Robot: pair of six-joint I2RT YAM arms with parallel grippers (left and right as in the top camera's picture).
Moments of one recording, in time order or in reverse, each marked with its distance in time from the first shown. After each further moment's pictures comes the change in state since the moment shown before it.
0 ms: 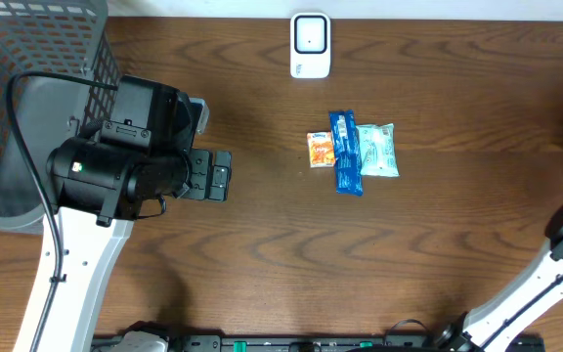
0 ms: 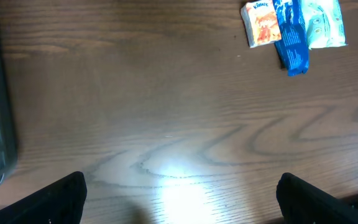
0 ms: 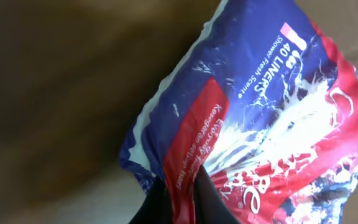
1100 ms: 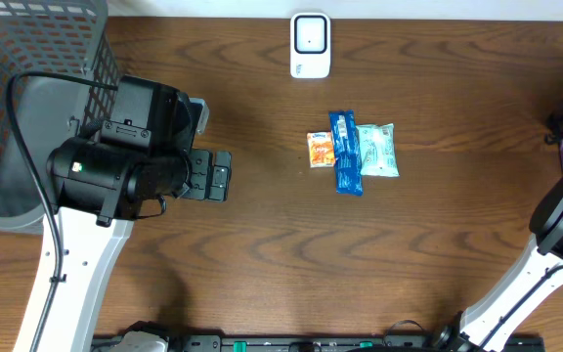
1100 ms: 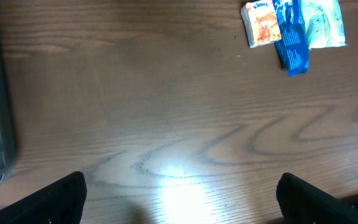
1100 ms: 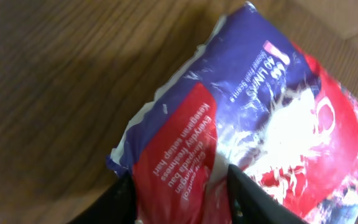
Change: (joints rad) left arm 0.000 0.000 0.000 0.000 0.000 0.000; right arm 0.104 -0.002 0.040 -0.053 0.062 0.353
